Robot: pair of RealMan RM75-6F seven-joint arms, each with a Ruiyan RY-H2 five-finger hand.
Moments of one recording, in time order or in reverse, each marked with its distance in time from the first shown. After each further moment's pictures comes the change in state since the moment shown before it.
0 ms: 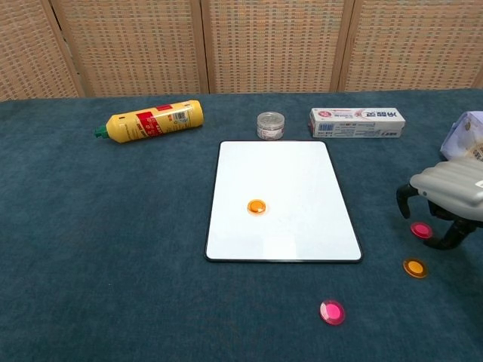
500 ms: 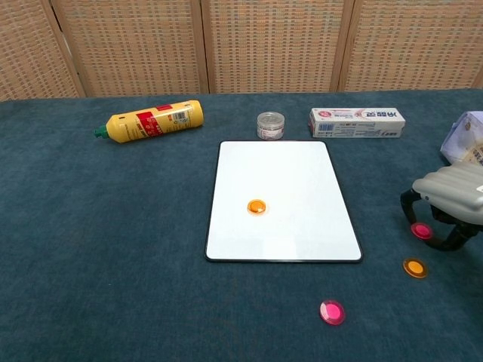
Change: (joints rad) left arm -0.003 -0.004 -0.001 -0.002 -0.007 -0.006 0.013; right arm -0.029 -0.013 0.029 0.051 -0.024 -0.048 0.011
